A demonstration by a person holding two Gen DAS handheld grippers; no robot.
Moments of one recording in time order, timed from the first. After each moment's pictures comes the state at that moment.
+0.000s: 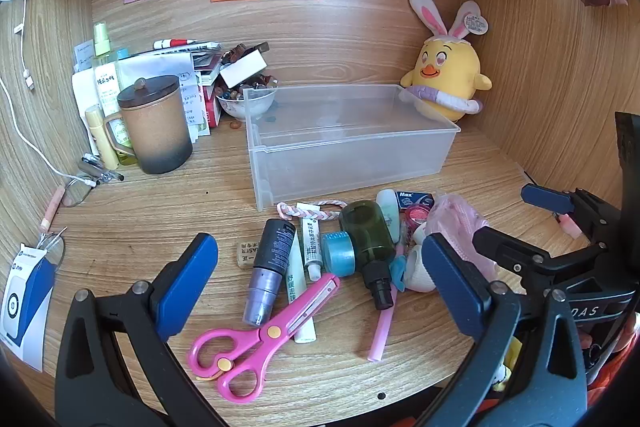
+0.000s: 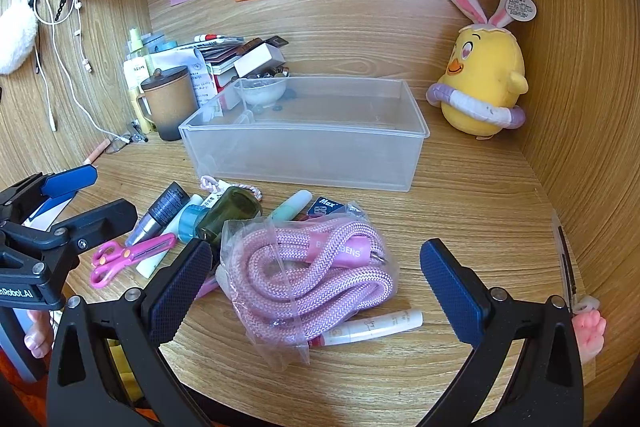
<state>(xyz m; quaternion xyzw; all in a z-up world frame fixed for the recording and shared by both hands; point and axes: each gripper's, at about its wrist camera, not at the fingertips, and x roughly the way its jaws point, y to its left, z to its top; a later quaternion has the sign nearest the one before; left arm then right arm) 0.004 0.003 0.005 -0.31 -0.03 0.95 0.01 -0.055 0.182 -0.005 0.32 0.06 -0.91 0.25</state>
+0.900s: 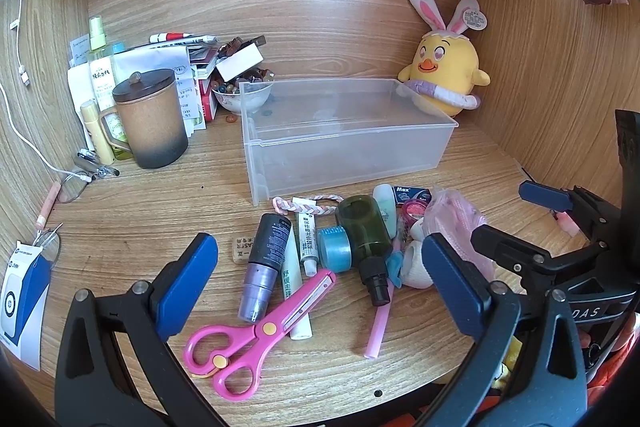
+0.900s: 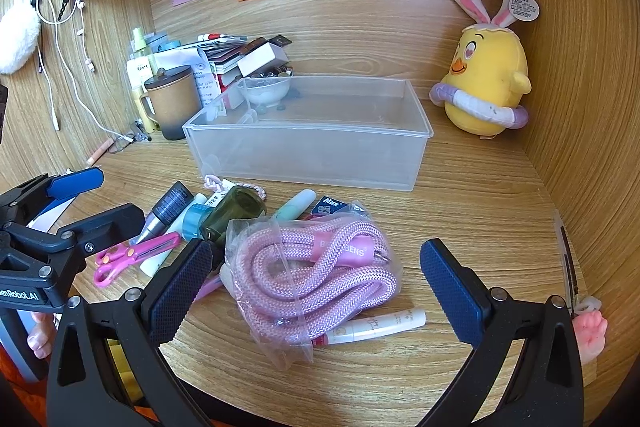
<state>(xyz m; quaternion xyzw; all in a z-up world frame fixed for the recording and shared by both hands) 0.000 0.003 0.003 -0.33 -0.03 0.94 0.01 -0.055 0.181 -0.003 0.32 0.06 -0.91 0.25</state>
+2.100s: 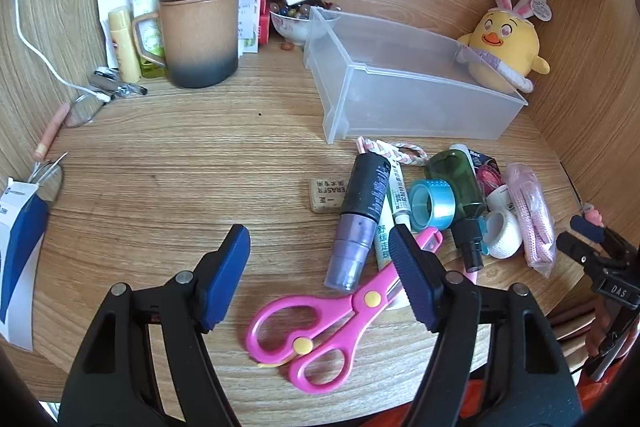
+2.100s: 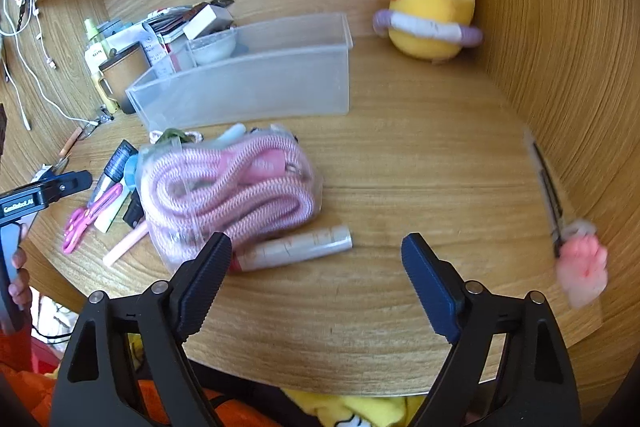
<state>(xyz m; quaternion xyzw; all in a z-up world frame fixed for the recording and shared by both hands) -0.013 -0.064 -0.040 -0.42 -0.10 0.90 -0.02 -0.066 0.241 -0.042 0.41 0.02 -0.89 0.21</state>
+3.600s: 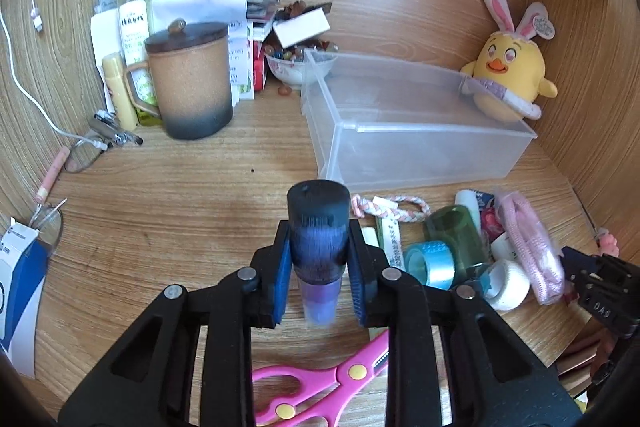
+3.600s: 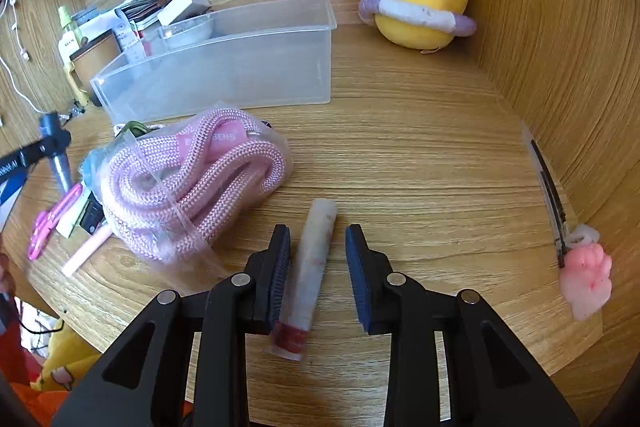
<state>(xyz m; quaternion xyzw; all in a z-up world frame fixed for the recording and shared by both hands) -0.036 -0.054 -0.025 -0.35 -0.08 0.93 -0.04 -0.085 0.233 -0.063 0.41 0.05 -0.89 0.17</state>
